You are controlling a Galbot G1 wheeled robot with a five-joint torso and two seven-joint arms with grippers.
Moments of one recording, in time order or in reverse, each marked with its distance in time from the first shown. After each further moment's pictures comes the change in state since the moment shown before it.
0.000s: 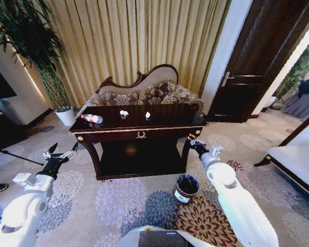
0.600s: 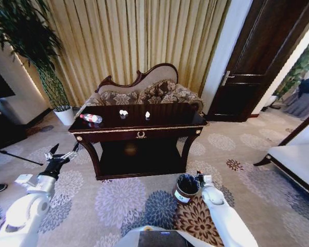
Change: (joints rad) left arm -0.004 -0.006 0.015 0.008 -0.009 -0.022 0.012; right arm 0.097 0.122 -0.038 -0.610 -0.263 0.150 0.000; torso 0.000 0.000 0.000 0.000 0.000
